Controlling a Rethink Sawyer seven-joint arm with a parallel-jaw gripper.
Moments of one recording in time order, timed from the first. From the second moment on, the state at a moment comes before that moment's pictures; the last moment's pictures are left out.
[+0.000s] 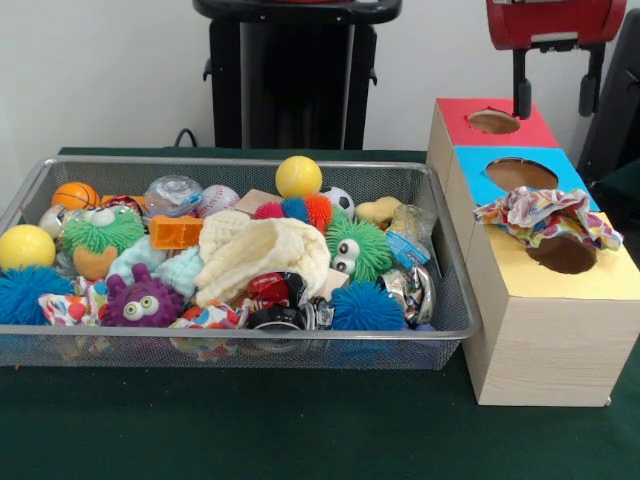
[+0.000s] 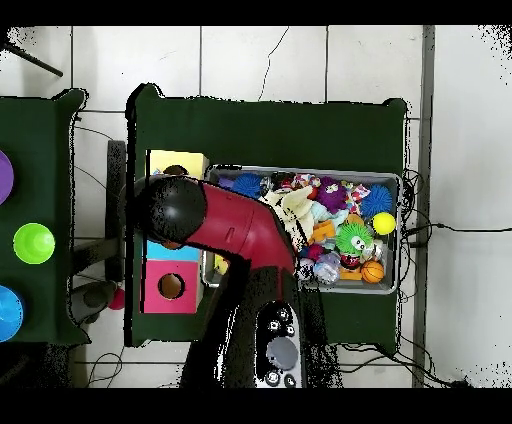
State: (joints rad) arm 0.03 -0.77 -0.09 1.63 0.40 0.73 1.67
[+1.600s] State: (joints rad) arm -0.31 -0.82 -0.04 1.63 0.15 0.73 1.66
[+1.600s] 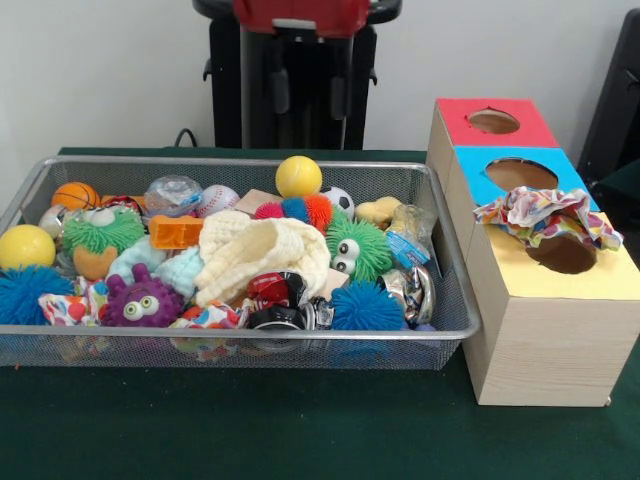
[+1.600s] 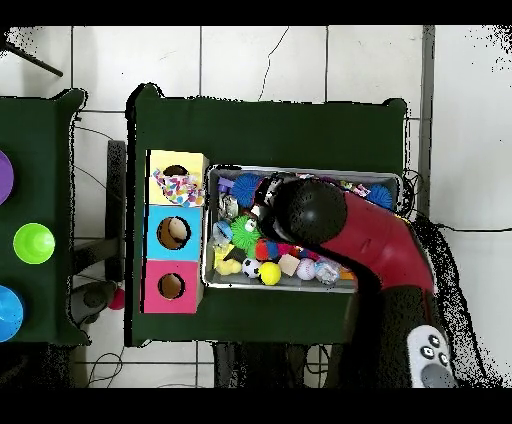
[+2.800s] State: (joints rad) arm -0.50 -0.77 0.13 1.63 -0.14 0.56 1.66
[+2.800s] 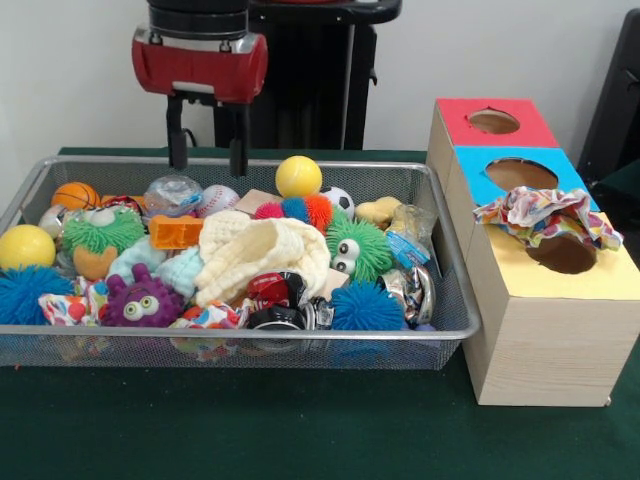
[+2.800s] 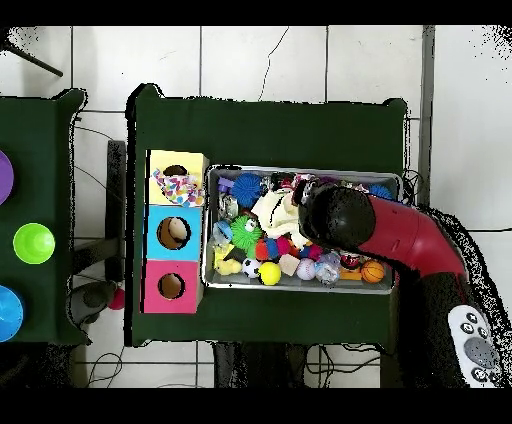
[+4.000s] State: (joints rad) arm -0.54 -0.70 0.18 1.64 -0.30 0.30 1.66
